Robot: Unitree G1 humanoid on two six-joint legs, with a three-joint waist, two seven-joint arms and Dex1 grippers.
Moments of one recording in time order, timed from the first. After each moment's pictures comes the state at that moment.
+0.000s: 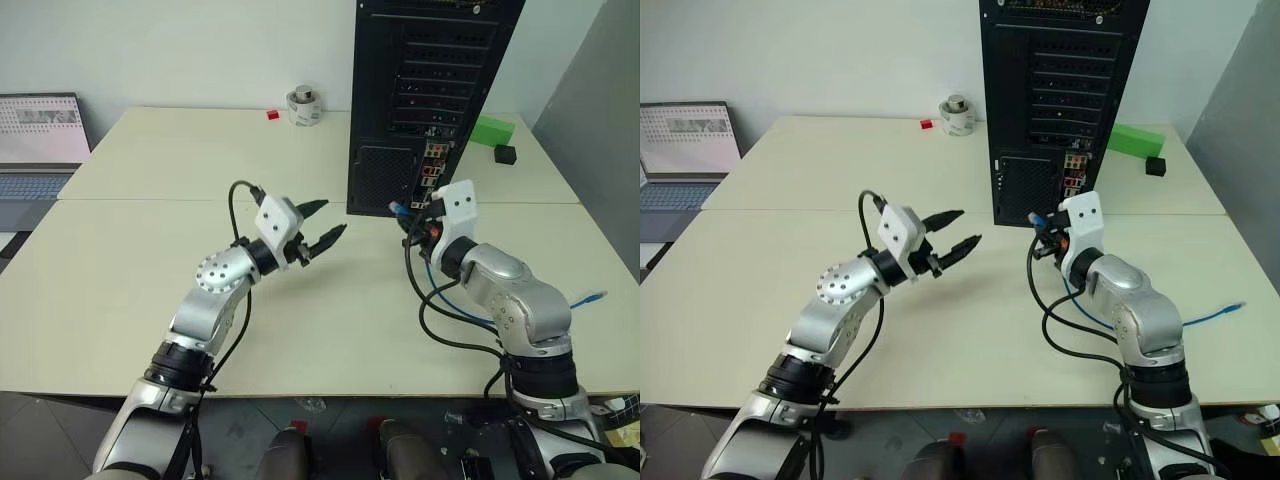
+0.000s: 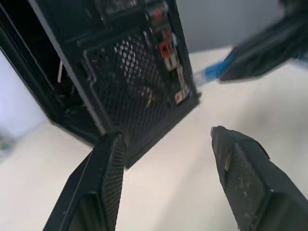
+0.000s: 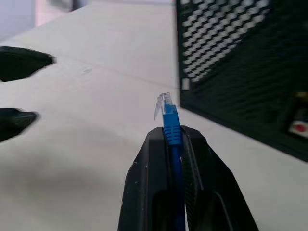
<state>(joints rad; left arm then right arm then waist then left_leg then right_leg) -0.54 0.47 -0.19 0.09 -0.34 0.01 -0.62 -0.53 -0.28 -0.01 -0.25 0.34 0.79 0.25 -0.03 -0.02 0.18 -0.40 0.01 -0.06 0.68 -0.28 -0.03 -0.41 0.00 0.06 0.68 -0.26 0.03</state>
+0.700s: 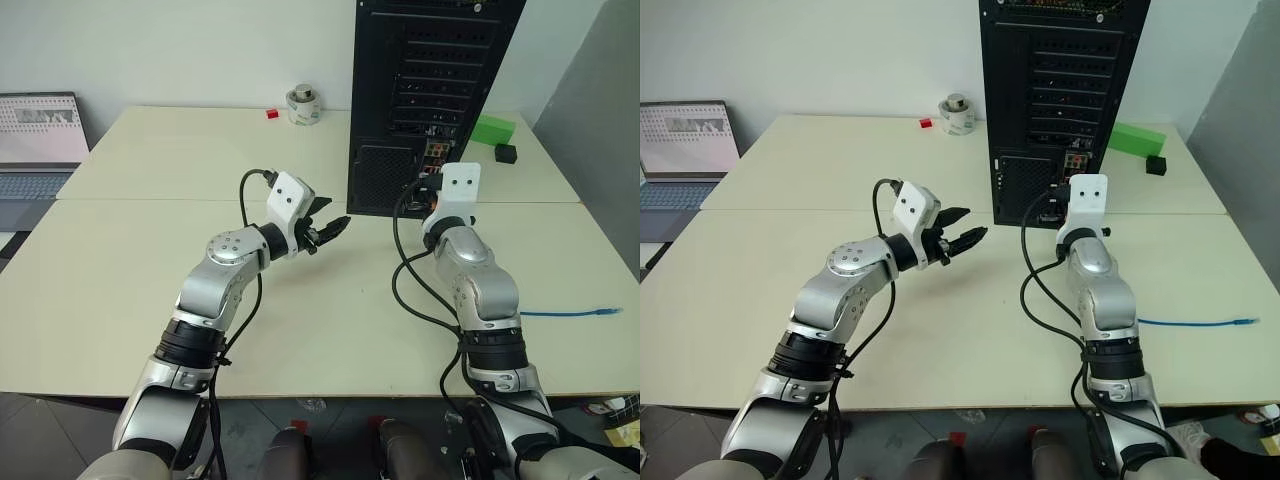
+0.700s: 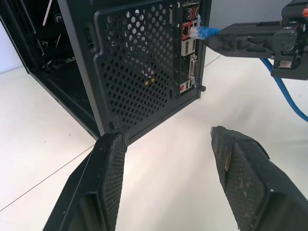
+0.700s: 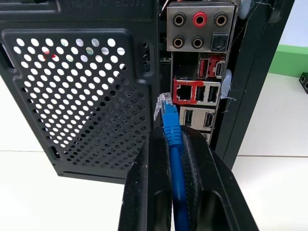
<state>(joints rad) -0.65 0.41 -0.14 0.06 -0.33 0.41 -0.60 -0.67 -0.07 -0.06 0.06 0.10 0.53 -0.09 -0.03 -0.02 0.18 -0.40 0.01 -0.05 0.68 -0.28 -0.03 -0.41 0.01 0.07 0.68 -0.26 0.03</state>
